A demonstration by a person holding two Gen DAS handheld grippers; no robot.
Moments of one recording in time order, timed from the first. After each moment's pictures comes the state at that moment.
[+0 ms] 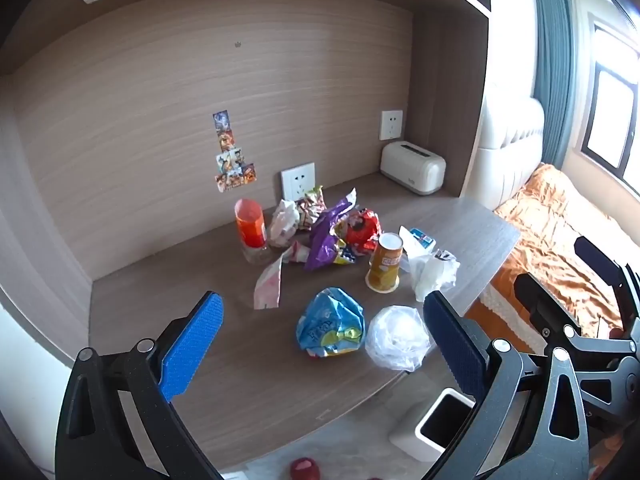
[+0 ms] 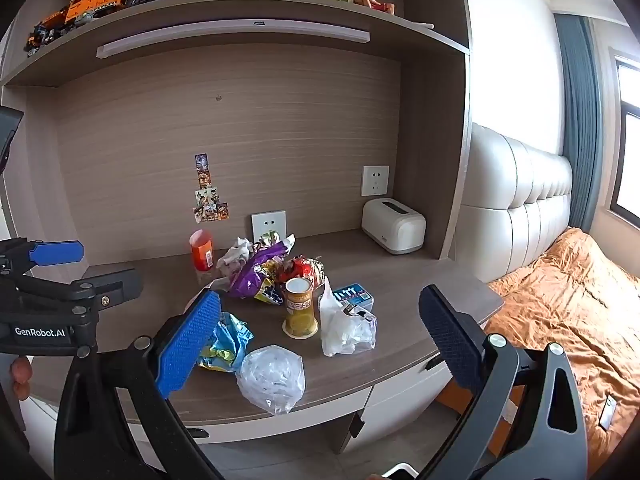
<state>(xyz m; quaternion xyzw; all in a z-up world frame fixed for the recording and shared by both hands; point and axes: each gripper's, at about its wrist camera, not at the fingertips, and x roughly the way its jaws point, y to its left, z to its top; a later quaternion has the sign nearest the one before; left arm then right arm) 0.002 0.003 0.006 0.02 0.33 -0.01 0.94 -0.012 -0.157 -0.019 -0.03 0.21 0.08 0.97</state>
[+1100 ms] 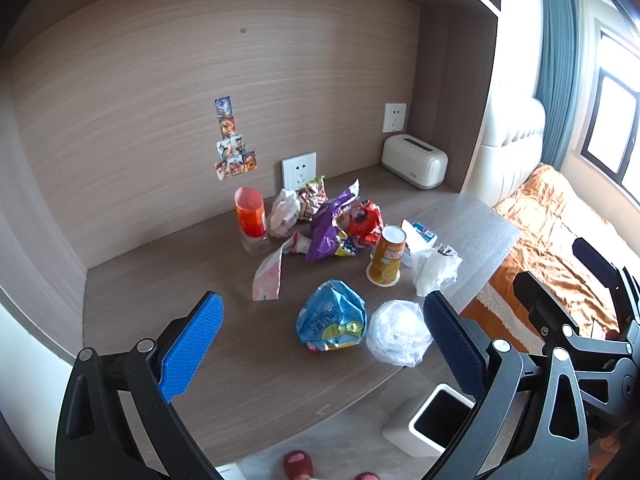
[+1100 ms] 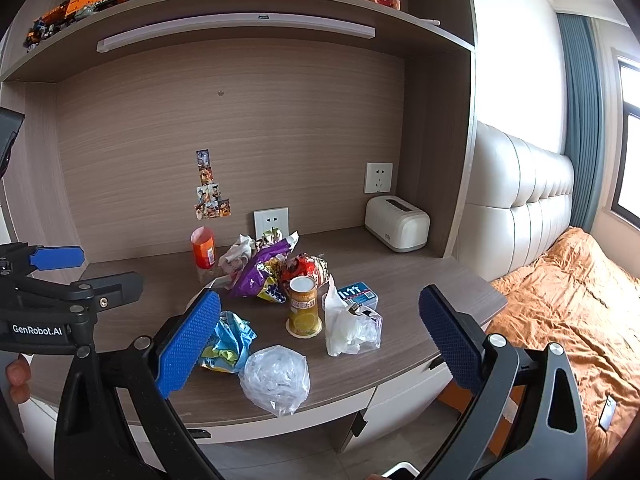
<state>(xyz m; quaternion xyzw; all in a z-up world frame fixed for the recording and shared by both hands) 0.003 0.010 -0.001 0.00 0.34 -0.02 0.94 -0.010 -0.153 -0.019 -0.03 0.21 0.09 0.97</state>
